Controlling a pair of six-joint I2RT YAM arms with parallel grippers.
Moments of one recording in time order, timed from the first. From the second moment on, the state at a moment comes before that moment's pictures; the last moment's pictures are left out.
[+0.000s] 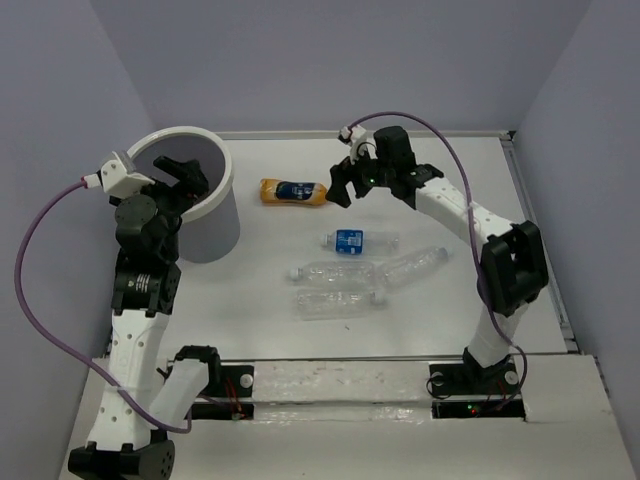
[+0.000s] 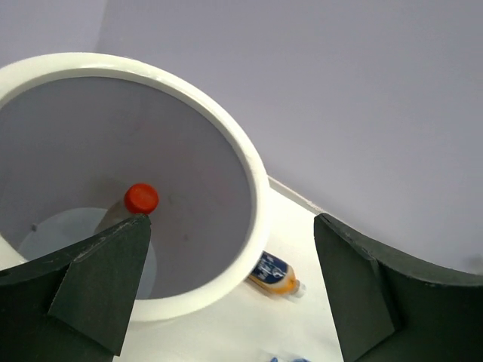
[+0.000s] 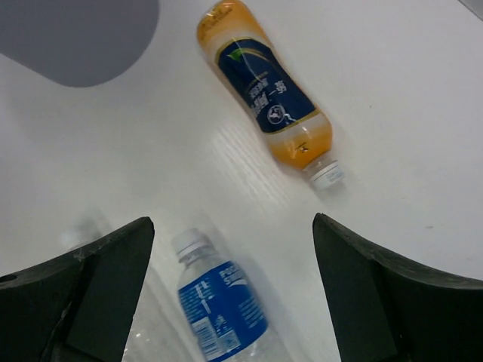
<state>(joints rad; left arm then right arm) -0.07 0.79 1.00 -0.22 -0.28 -0.57 0.49 1.78 1.49 -0.21 -0.48 -0.07</state>
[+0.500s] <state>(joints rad) -0.14 0.74 0.96 -0.20 -0.09 -0.57 0.50 2.34 2.06 -0.35 -0.47 -0.45</state>
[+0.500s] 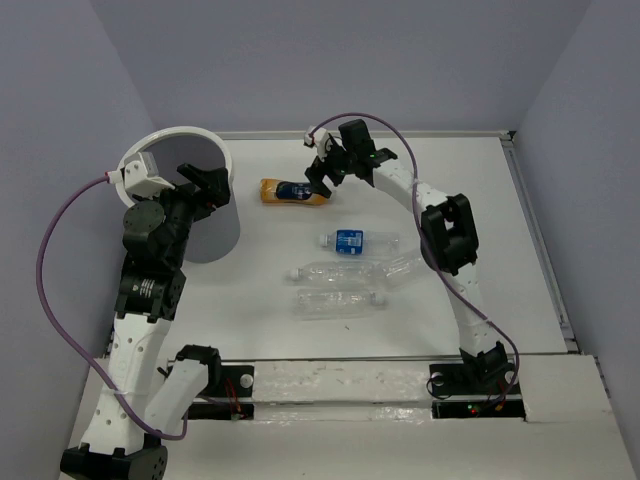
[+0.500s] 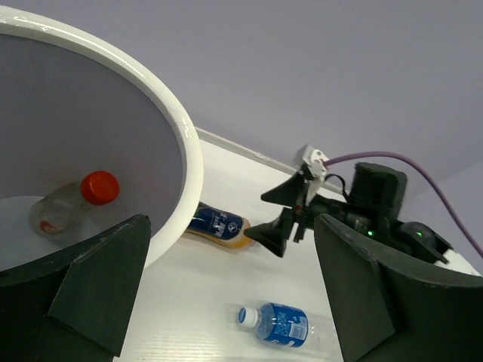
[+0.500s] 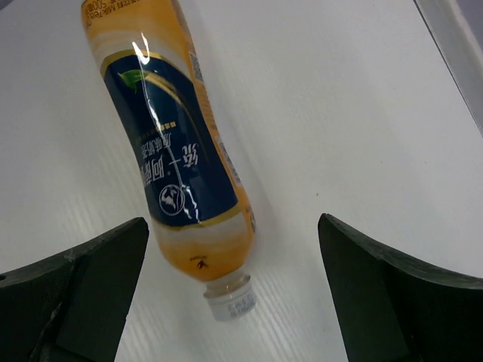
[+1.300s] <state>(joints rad) -0.16 0.77 0.97 -0.21 -0.01 -0.59 0.56 2.42 1.97 -0.18 -0.43 -0.42</state>
